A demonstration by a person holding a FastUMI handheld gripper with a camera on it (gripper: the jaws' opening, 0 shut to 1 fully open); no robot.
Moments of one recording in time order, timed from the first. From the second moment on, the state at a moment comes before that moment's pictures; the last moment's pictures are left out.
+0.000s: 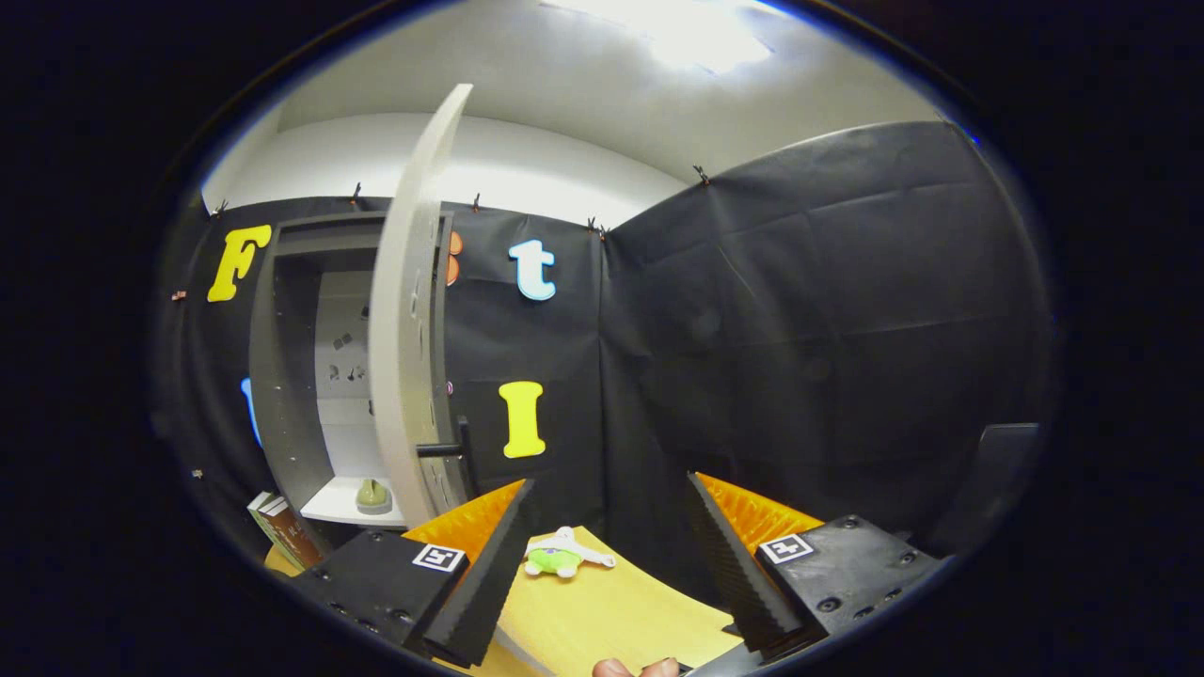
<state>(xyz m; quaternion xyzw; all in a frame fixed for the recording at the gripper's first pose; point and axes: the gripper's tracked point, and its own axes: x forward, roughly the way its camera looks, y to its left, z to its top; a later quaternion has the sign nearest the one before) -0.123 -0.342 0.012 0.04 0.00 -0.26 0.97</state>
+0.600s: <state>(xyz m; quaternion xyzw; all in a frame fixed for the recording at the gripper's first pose) -0.110 -0.322 -0.020 0.05 0.04 -0.23 0.97</state>
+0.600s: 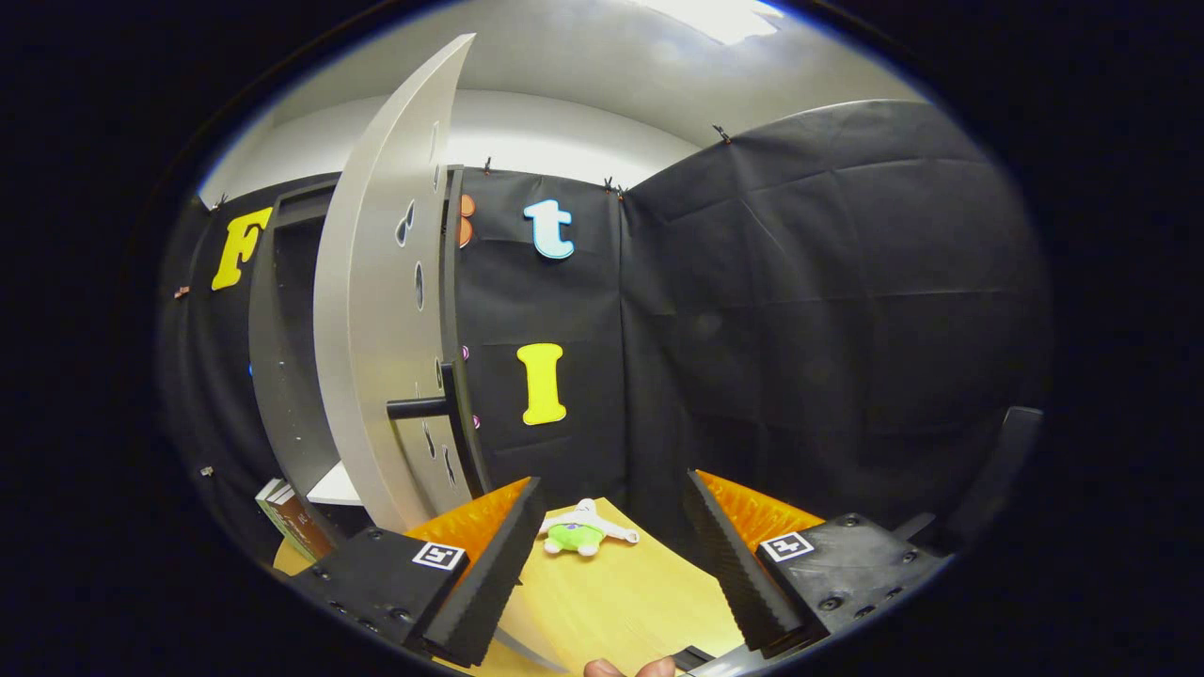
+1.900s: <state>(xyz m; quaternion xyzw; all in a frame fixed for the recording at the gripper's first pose) -0.041 -0.064 -0.028 0.09 0.06 -0.01 0.99</state>
